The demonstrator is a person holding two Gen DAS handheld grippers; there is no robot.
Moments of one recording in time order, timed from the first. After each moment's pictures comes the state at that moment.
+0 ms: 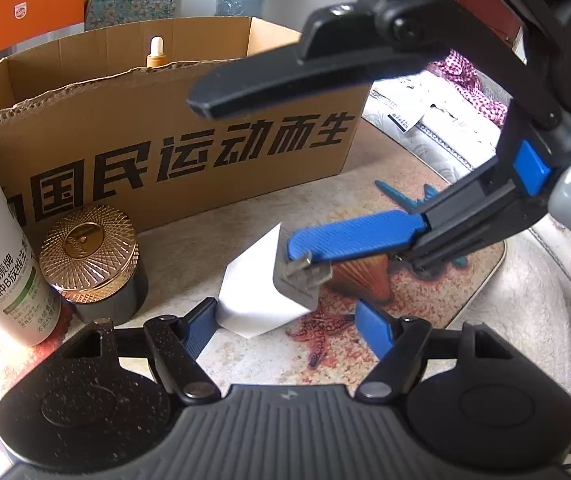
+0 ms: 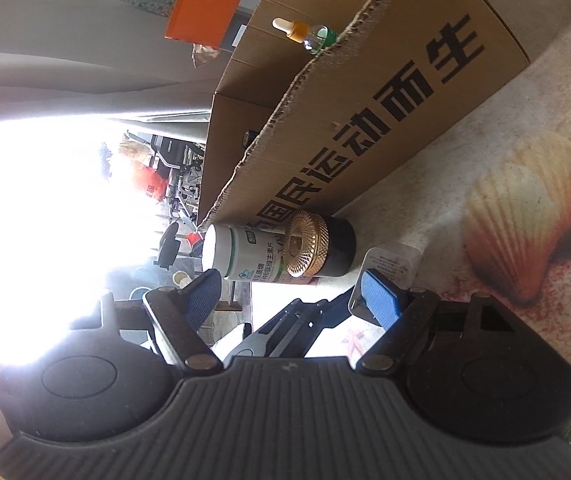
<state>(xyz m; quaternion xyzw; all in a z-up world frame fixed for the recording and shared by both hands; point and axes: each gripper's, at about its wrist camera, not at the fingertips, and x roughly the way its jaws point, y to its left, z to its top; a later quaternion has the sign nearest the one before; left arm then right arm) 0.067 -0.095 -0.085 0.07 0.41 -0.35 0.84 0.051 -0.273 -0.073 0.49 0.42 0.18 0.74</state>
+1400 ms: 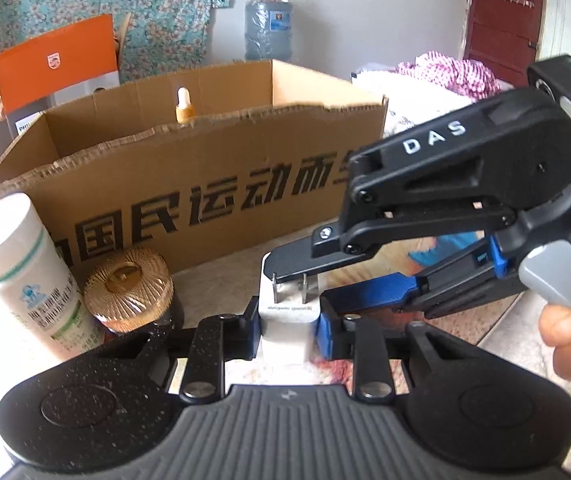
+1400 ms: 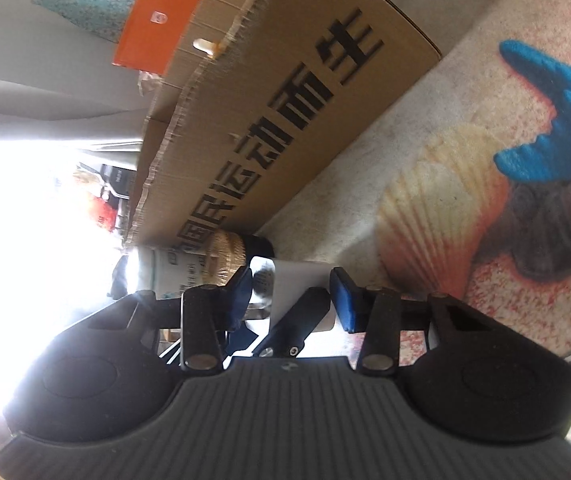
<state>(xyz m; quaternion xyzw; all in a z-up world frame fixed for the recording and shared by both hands) 0.050 -0.105 -0.066 0.11 0.34 -0.29 0.89 0.031 -0.285 -0.098 0.48 0.42 0.09 0.76</state>
